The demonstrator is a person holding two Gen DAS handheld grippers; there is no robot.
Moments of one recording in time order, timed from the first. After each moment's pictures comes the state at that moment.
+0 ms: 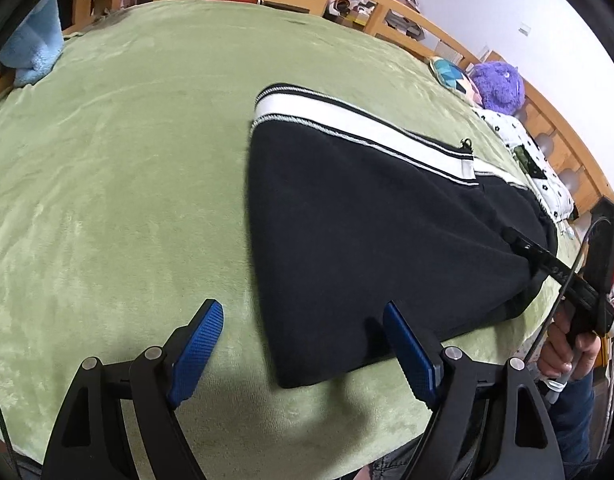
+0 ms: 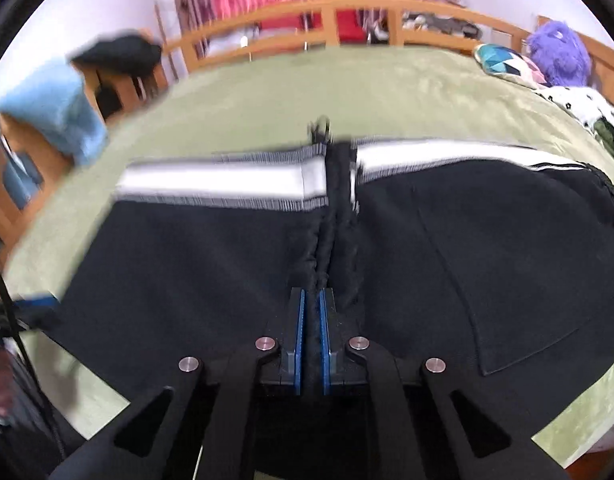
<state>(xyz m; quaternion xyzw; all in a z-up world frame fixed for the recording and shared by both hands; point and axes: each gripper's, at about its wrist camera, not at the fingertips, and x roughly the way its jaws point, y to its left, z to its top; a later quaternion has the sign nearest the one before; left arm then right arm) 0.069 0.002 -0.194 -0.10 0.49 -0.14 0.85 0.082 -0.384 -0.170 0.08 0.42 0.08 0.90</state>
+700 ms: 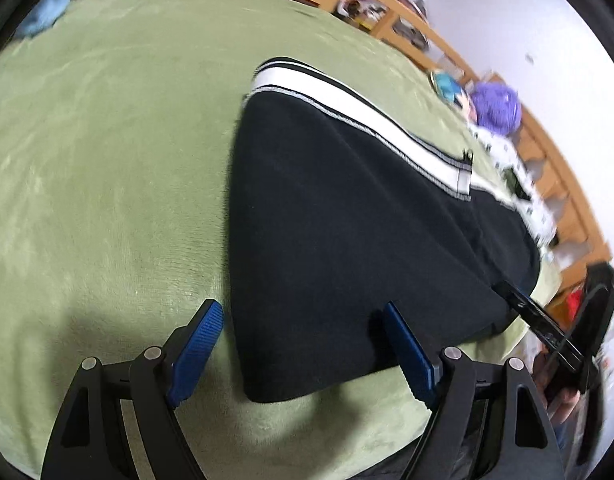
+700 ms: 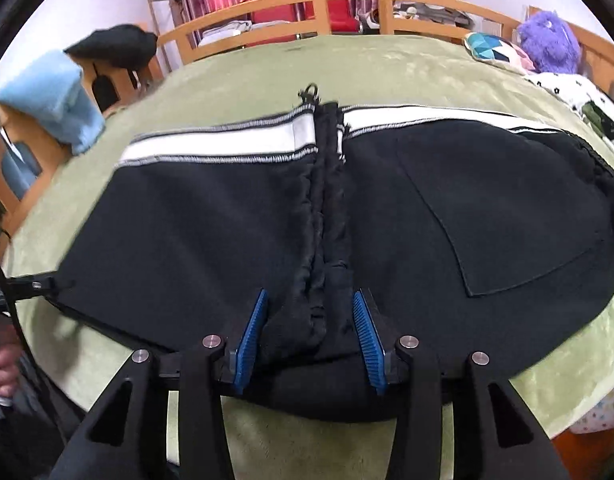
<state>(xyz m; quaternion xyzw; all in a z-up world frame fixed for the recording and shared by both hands) 0.076 0.004 -0.224 -0.18 0.50 -0.16 0.83 0.044 -0.384 -0.175 0.06 0.44 0.06 0.90</state>
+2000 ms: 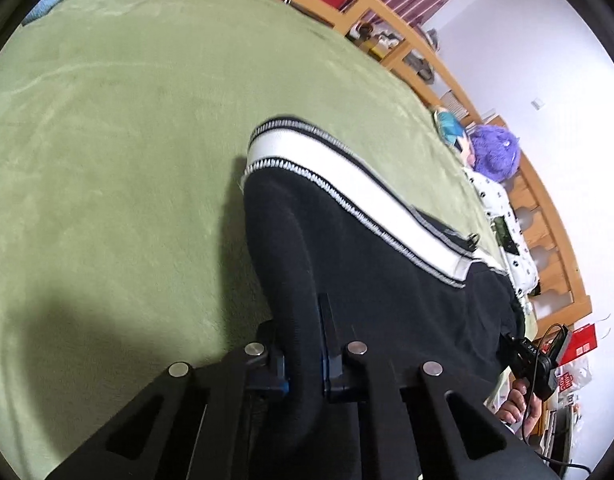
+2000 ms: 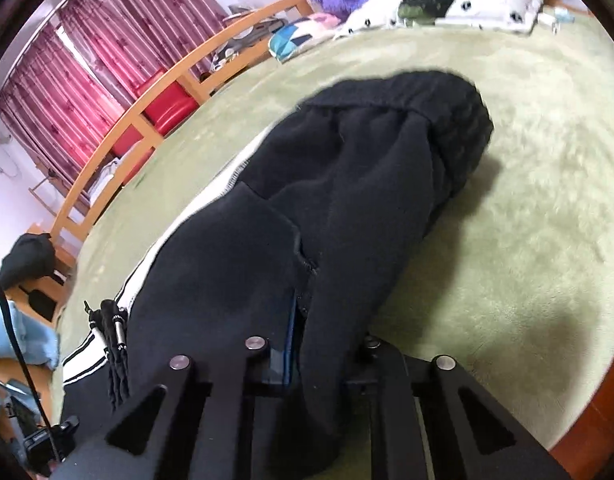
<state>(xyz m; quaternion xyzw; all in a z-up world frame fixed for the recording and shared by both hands) 0.149 0.011 -0.214 -0.24 0.48 -0.16 0.83 0.075 -0.599 -0.193 0.31 0.36 -0.13 0.87</state>
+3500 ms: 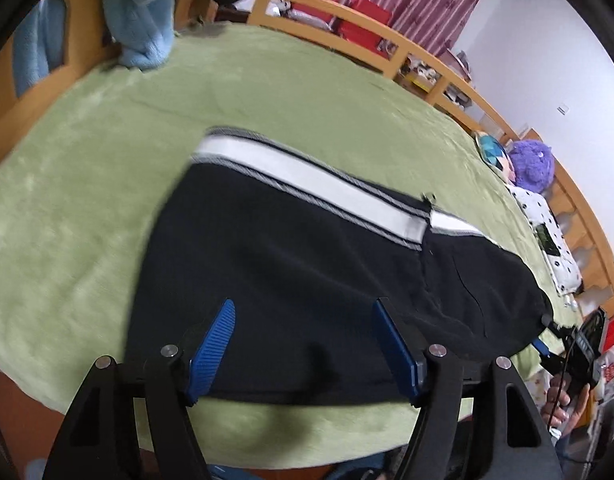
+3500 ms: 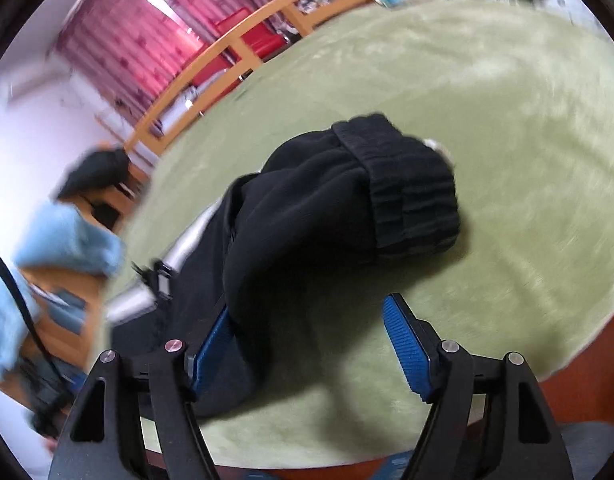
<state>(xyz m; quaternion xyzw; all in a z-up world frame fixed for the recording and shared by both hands) 0.029 0.140 -0.159 -0.17 0.45 -0.06 0.87 0.018 -0.448 -0.176 0.36 0.41 0.05 0.84</state>
